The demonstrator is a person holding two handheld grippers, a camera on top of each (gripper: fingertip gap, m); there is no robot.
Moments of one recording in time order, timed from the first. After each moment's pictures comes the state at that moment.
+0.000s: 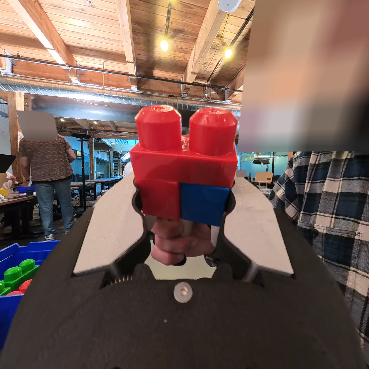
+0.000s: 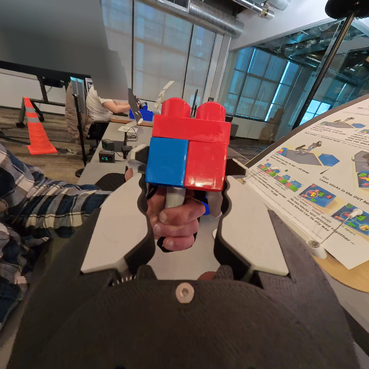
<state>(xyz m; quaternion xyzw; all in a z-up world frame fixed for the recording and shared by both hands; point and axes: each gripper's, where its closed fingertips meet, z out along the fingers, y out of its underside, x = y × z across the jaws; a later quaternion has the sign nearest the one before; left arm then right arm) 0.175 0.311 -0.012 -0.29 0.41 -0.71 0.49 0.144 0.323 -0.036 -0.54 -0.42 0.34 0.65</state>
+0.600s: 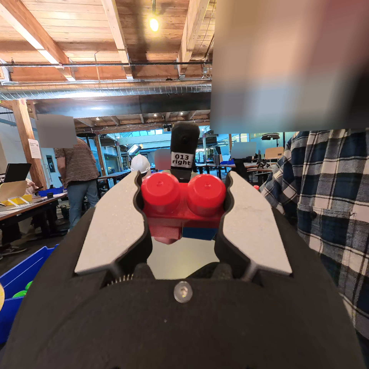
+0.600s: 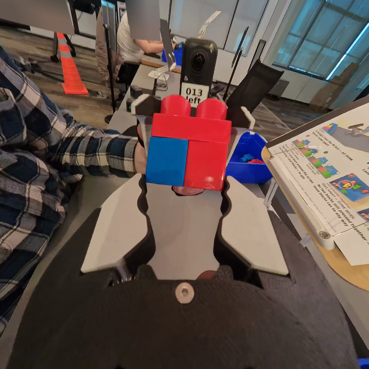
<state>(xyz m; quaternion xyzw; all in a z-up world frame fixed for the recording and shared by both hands) 0.160 0.299 -0.004 -0.28 0.47 -0.66 0.52 0.155 0.309 -0.060 -0.57 -0.54 0.32 0.54</state>
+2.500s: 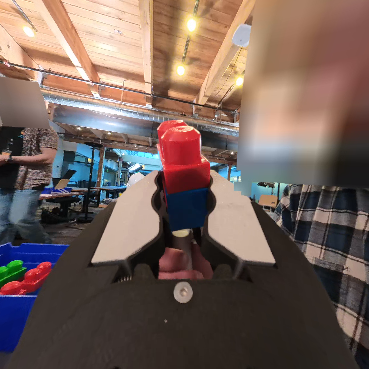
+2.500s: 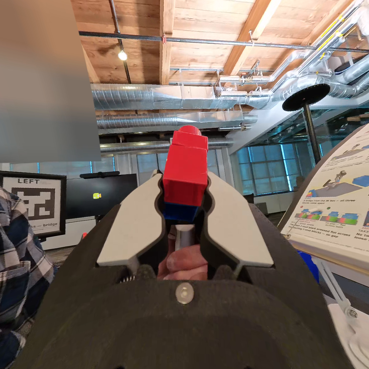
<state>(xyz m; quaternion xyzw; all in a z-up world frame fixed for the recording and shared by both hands) 0.160 0.298 0.005 -0.30 0.35 -0.74 0.49 0.156 0.306 0.001 -0.38 -0.21 0.56 0.71</state>
